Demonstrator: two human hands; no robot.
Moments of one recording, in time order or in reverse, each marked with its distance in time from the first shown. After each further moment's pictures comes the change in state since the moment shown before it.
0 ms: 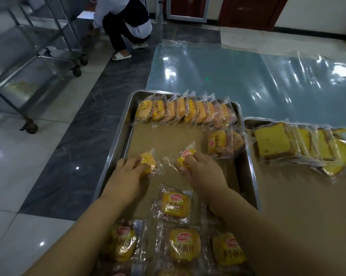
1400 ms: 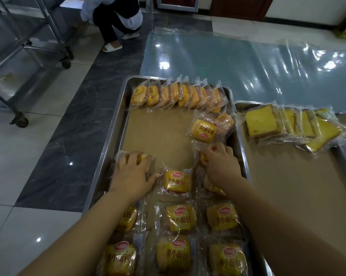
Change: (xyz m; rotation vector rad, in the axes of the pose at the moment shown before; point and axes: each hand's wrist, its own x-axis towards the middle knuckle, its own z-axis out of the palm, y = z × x) left_hand -0.034 0.020 0.018 -0.019 -0.007 -0.029; right_hand -0.048 0.026 -0.010 -0.118 -0.141 0.336
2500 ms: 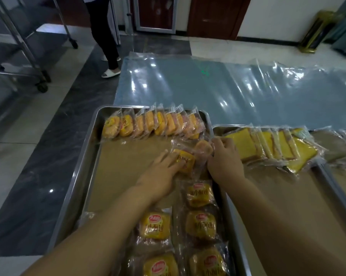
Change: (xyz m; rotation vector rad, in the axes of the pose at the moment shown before) left_hand 0.120 0.100 -0.007 -0.029 -0.115 0.433; right_hand 0.063 0.050 -0.052 0.288 0.296 0.205
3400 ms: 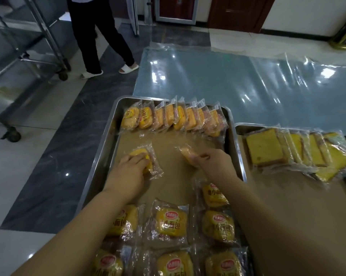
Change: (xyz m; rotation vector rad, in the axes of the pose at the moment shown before) left_hand -0.067 -0.074 -0.016 0.082 0.092 -0.330; right_hand 0.002 -0.041 0.042 0.406 -0.339 0.100
